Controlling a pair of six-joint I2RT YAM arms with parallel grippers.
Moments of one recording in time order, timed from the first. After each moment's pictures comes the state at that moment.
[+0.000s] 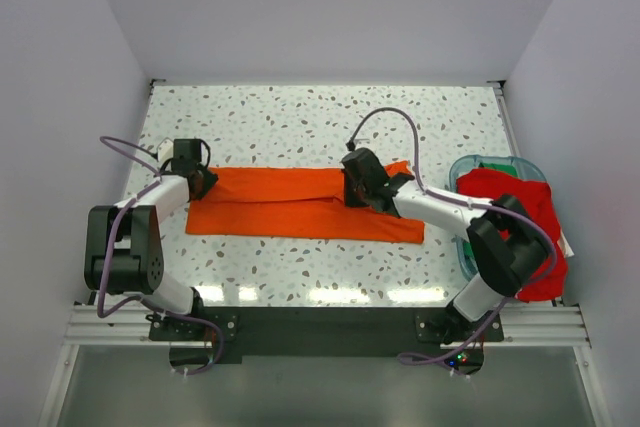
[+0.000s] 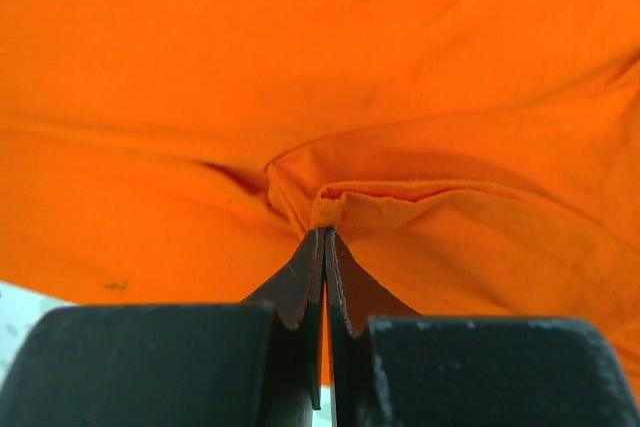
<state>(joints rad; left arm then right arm) 0.02 1.54 0.80 -0.18 -0.24 -0.85 0.69 1.66 1.03 -0.25 0.21 0.52</state>
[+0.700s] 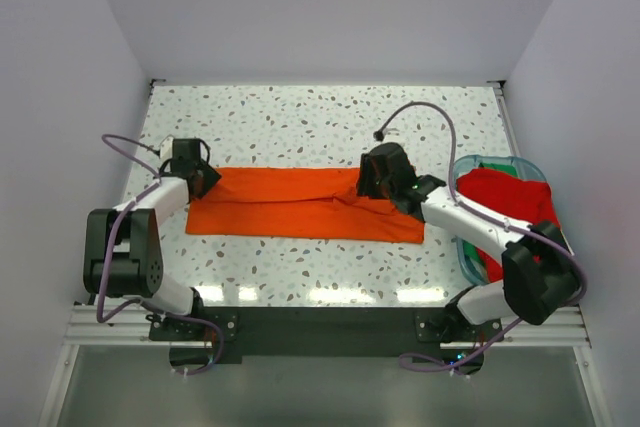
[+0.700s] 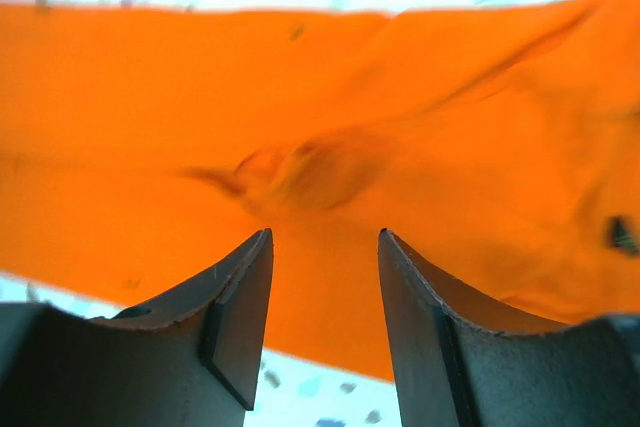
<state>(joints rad) 0.02 1.53 0.79 -0.16 -0.20 -0.83 0.68 1.42 0.89 -0.21 0.25 0.54</state>
